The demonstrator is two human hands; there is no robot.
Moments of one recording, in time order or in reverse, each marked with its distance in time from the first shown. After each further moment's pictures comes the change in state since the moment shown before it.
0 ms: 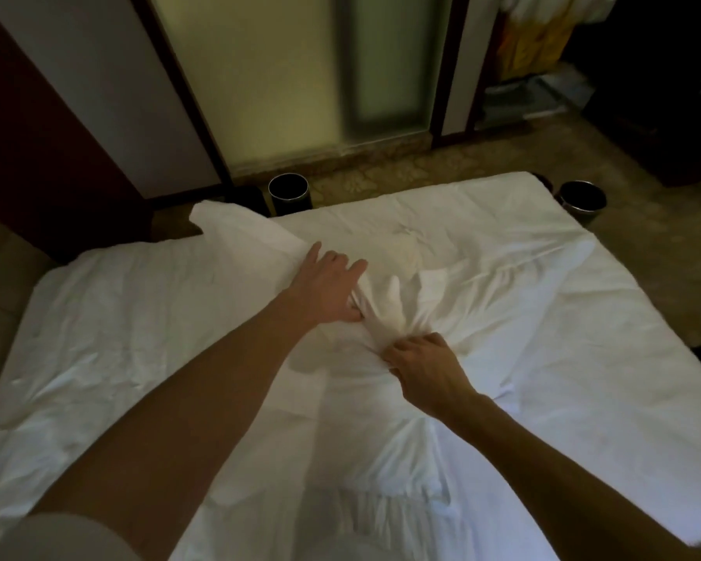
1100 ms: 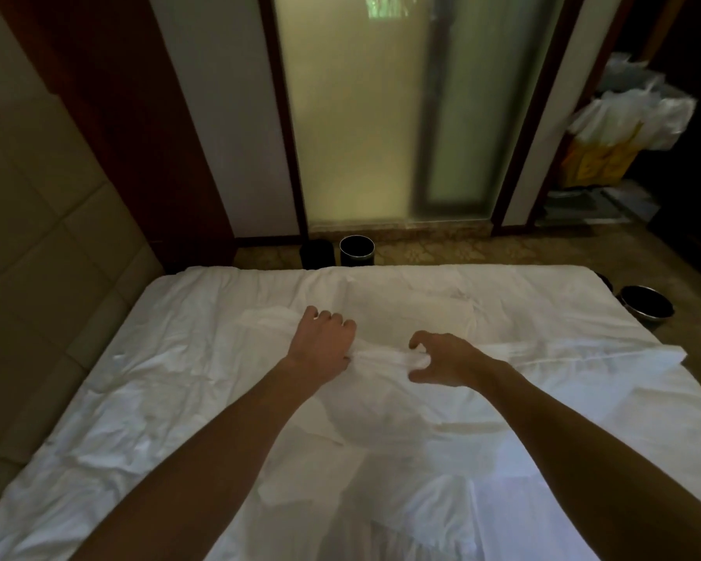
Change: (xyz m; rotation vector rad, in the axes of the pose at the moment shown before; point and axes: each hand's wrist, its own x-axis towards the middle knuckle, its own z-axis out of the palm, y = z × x) left_hand -0.185 -0.025 -0.013 0.099 0.105 -0.327; right_hand 0.049 -0.066 -0.082 0.171 -0.334 0.033
